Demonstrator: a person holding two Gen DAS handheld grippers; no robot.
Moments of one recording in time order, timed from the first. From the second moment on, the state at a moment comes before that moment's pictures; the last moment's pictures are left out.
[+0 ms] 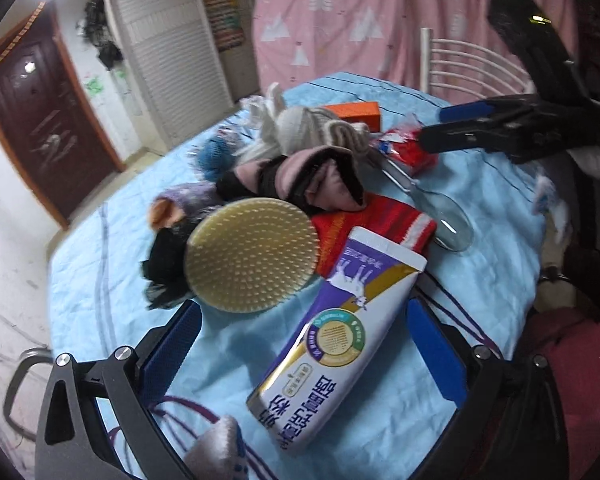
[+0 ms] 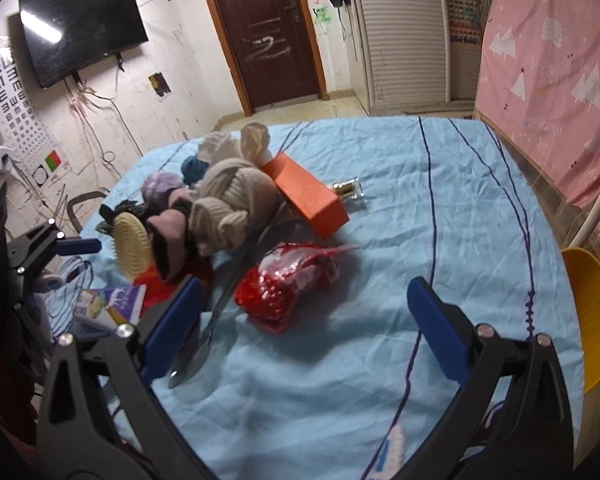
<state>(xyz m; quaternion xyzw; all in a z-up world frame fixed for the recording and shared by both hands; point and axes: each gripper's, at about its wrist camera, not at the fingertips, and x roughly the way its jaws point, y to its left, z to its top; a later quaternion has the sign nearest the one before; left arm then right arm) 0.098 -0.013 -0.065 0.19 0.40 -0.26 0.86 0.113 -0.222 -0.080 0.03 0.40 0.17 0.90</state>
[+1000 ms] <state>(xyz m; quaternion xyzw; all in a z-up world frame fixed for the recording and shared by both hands) 0.060 -0.011 -0.039 0.15 0.37 -0.30 0.87 0.110 -0.261 -0.071 0.08 0.36 0.20 0.91</state>
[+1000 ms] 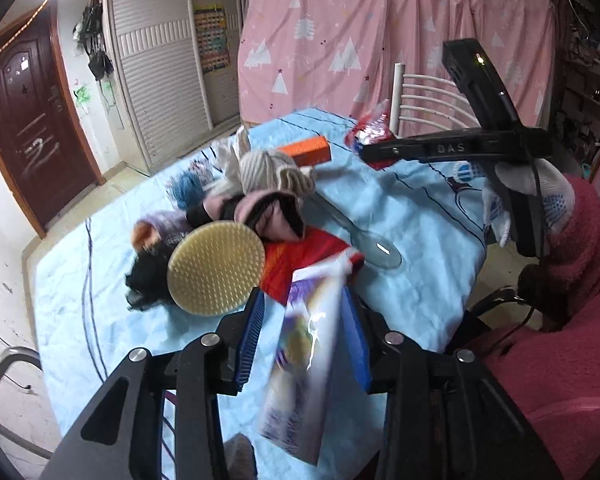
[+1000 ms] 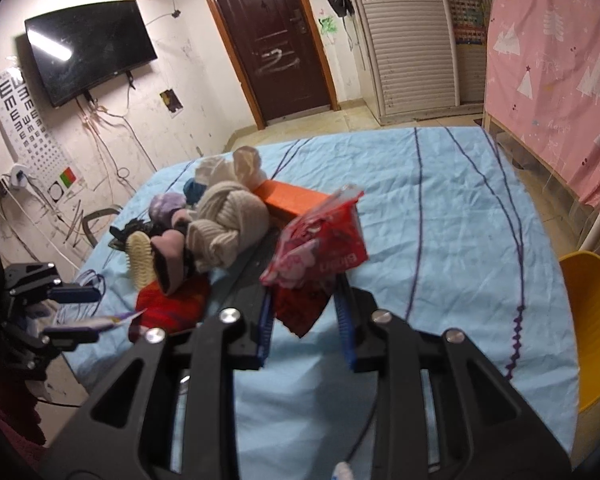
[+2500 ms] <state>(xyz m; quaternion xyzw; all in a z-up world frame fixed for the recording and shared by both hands) 0.077 -0.099 0.008 0.14 0.35 -0.31 0.87 0.100 -0.461 -0.102 0.15 0.33 0.03 0.93</state>
